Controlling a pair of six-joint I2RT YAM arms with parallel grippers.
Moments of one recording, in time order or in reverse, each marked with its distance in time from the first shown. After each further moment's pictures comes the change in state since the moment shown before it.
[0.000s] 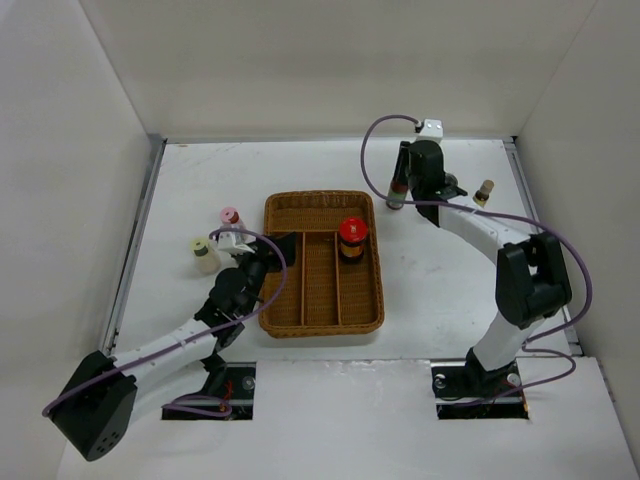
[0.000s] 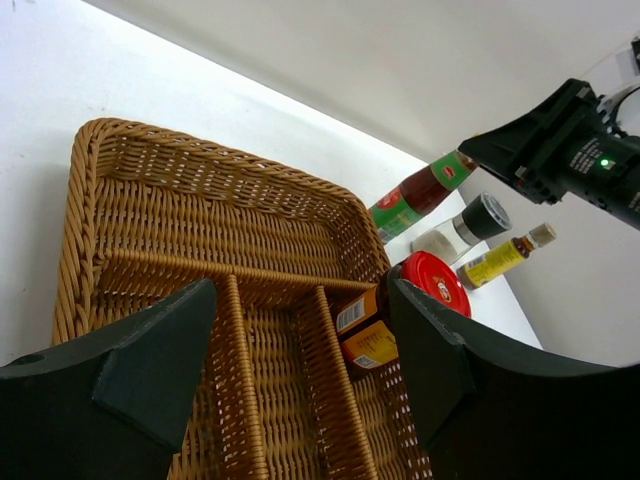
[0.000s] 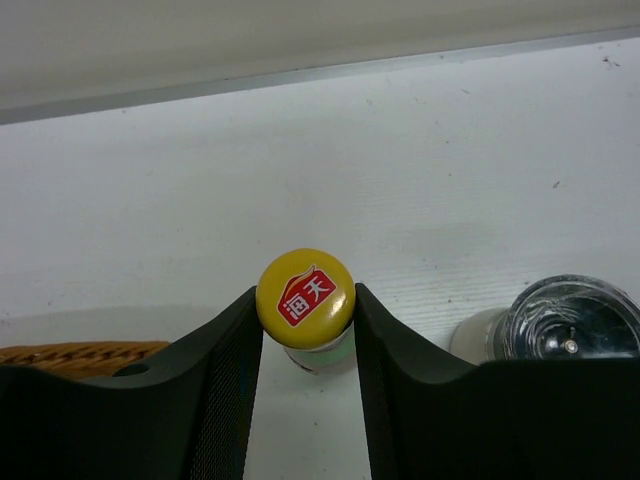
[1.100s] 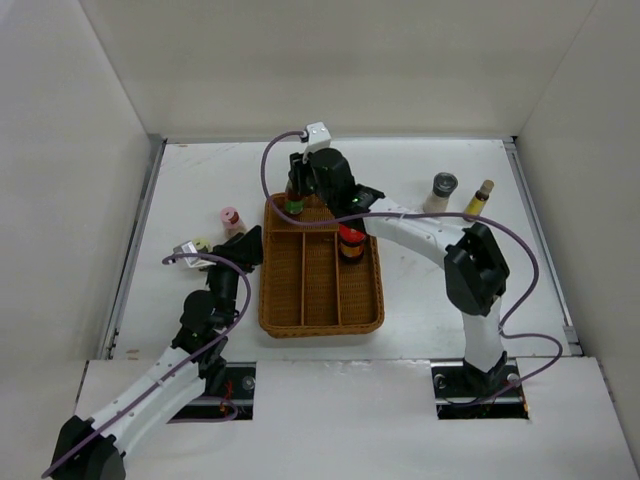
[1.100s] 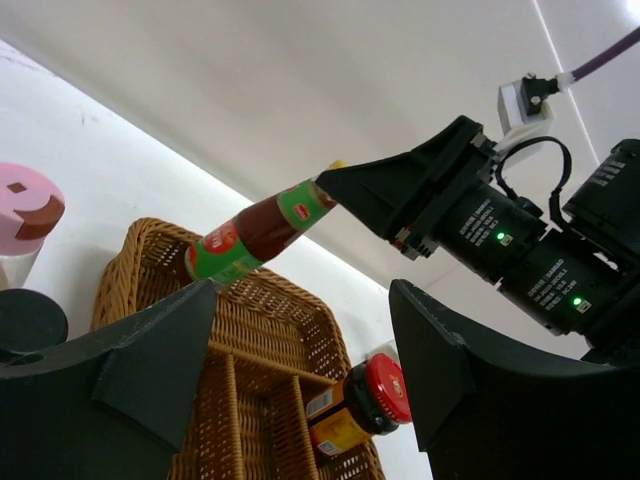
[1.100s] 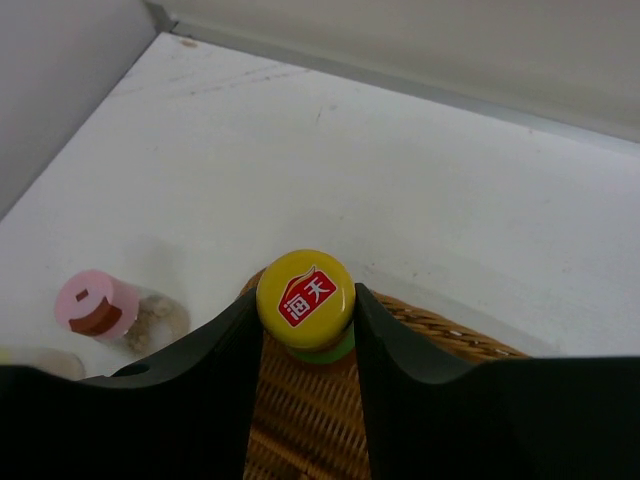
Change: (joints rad) left arm 0.108 -0.387 -0.093 -0.076 -0.084 -0.095; right arm 0.436 0.251 0.418 -0.050 -0.083 -0.048
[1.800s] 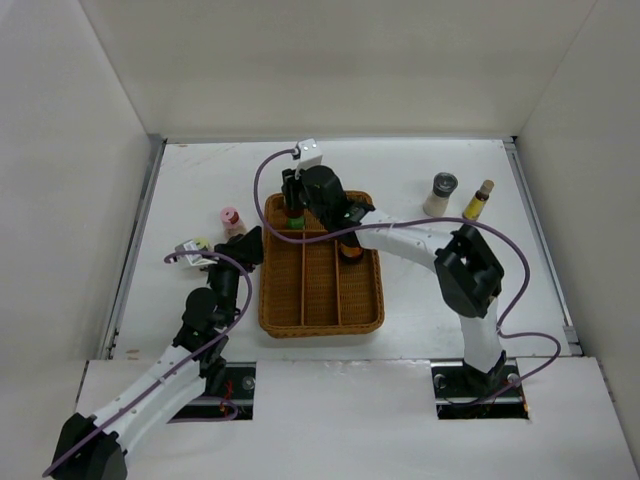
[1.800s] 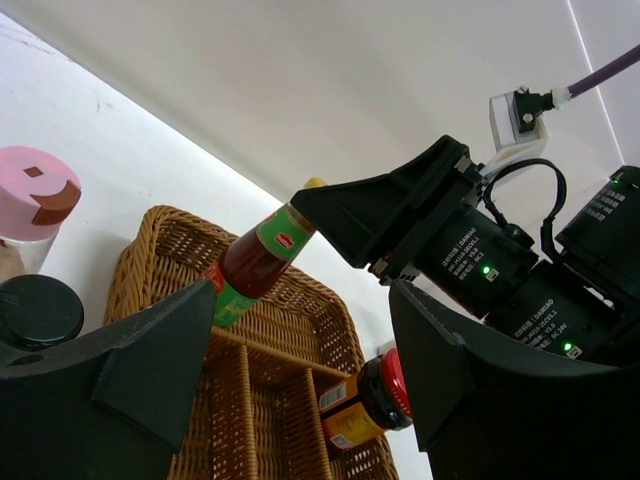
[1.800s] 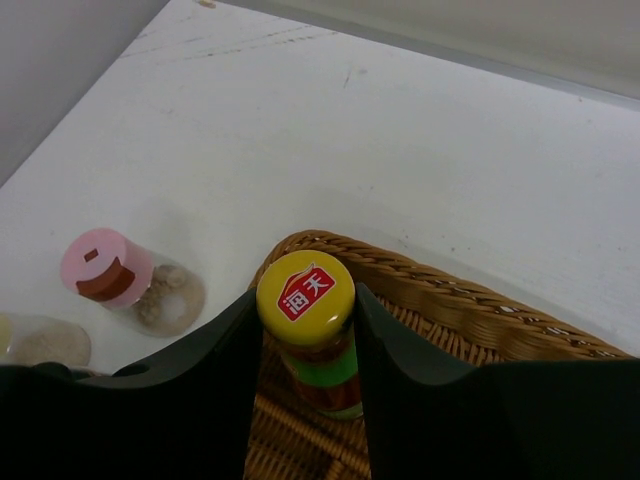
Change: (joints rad) left arm 0.015 0.027 -0.005 -0.014 0.002 -0.015; right arm 0.059 0.030 -0.089 0.093 0.014 0.009
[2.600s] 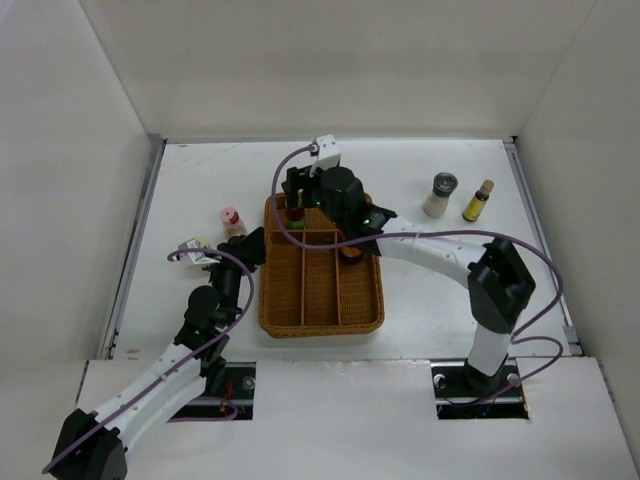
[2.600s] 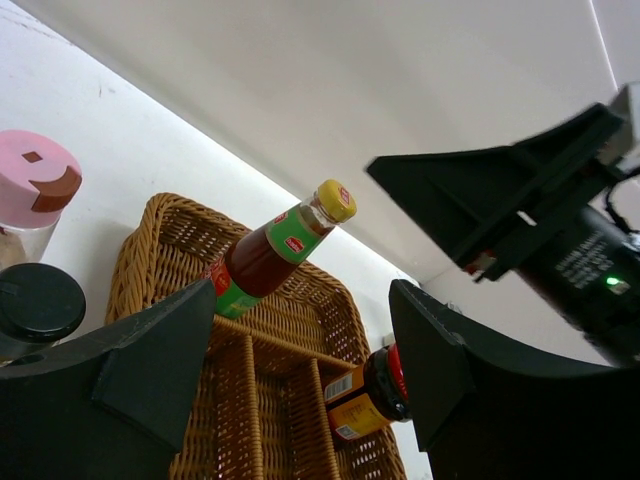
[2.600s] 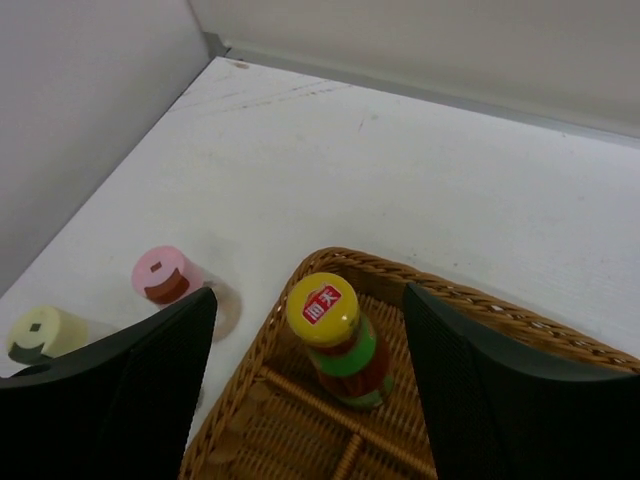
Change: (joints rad) left arm 0.002 0.029 0.000 0.000 0.014 -0.010; right arm 0.015 -0.160 -0.124 0.069 0.032 0.017
